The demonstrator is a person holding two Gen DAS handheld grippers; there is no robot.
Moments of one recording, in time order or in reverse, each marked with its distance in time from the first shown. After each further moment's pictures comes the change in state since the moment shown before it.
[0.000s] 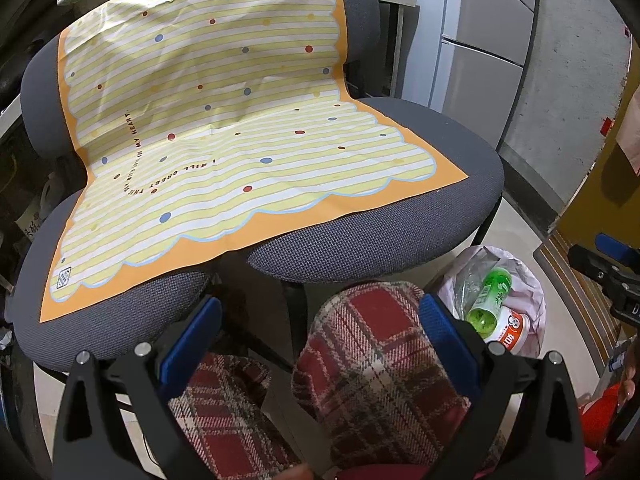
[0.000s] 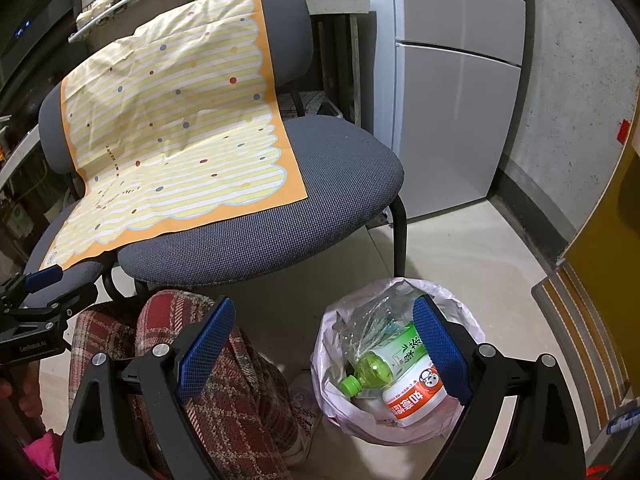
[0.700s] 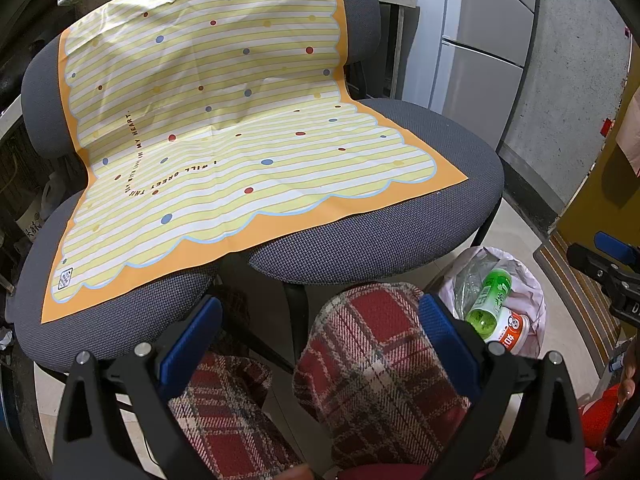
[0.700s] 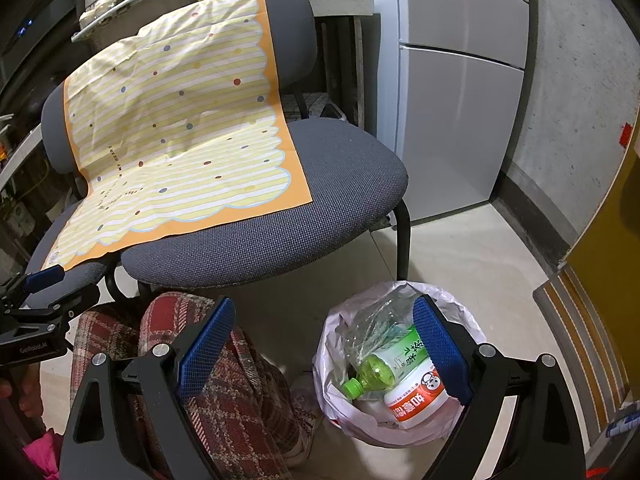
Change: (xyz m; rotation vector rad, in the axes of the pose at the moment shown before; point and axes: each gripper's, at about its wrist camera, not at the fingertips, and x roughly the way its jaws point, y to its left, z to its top) left arm -0.001 0.001 0.001 0.000 -0.001 -0.001; right arm 0.002 0.005 0.000 -0.004 -0.002 0.002
